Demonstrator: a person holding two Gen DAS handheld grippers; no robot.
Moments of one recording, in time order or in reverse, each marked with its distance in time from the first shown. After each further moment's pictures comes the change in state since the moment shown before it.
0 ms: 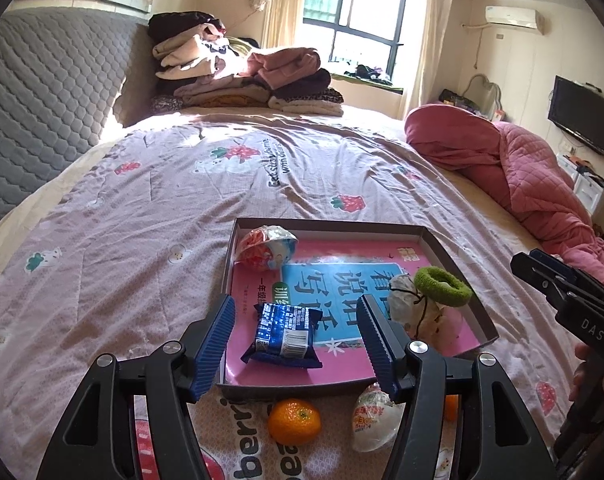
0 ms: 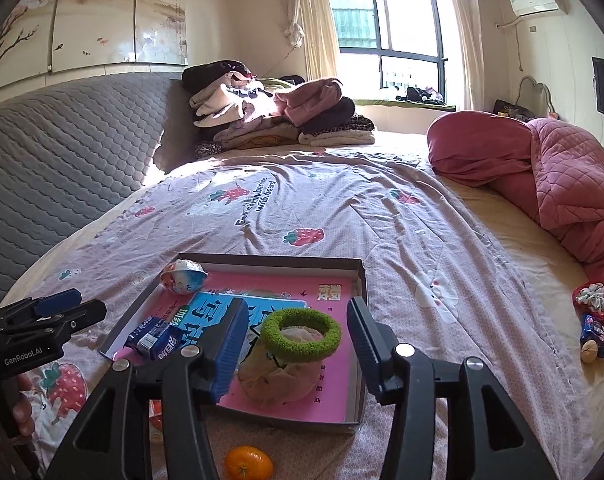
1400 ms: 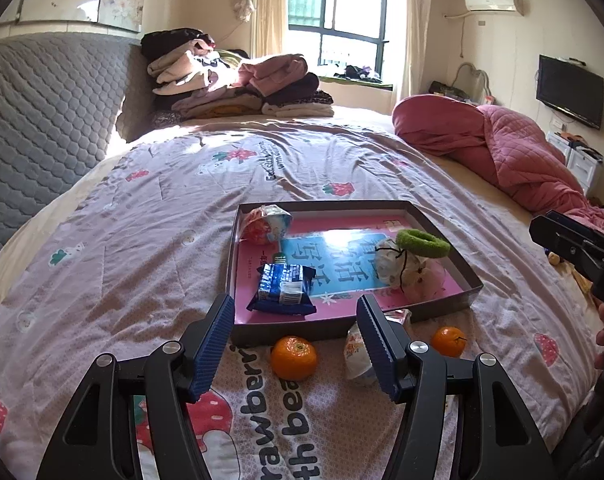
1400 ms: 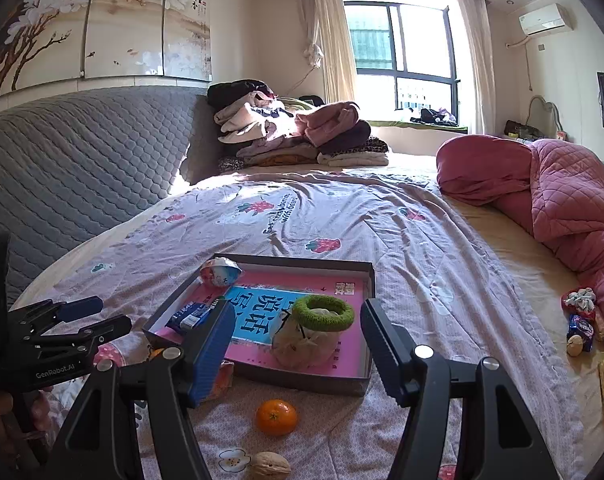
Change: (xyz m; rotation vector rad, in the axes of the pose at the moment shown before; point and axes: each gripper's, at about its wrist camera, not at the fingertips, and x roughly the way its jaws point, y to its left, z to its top) left arm -0.050 -0.016 -0.045 0.088 -0.020 0.024; right arm -0.068 0.018 -0.024 -0.043 -0.066 0.059
